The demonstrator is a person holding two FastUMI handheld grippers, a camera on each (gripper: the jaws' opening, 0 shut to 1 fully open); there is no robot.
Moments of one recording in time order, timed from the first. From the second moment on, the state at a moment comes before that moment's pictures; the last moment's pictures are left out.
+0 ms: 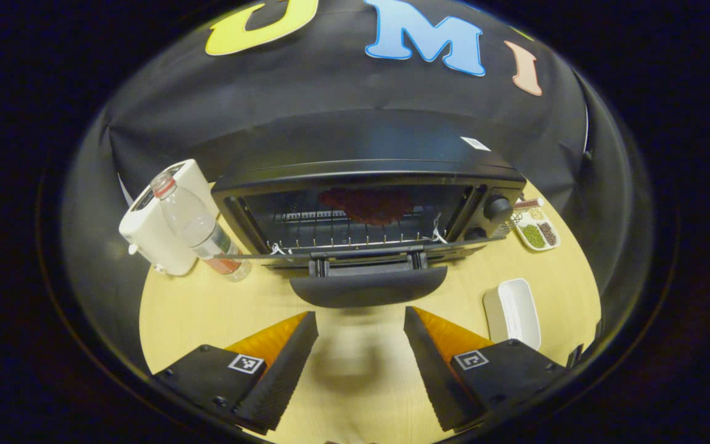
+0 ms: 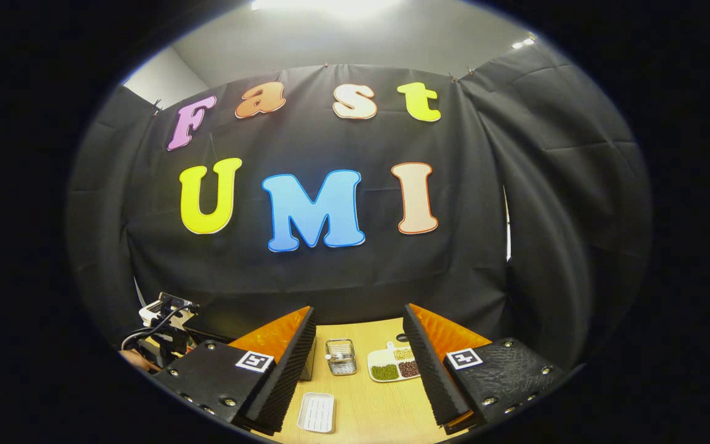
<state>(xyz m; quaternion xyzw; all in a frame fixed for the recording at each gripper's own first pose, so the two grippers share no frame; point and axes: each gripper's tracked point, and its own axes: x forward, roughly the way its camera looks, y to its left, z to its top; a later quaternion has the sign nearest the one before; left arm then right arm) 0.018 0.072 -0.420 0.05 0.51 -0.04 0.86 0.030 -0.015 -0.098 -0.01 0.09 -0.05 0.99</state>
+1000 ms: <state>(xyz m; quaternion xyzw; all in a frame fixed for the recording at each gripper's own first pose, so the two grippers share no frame) 0.038 0.010 -0.098 0.02 0.13 -0.04 0.99 0.043 0.020 -0.041 0.01 0.05 0.02 1.00</state>
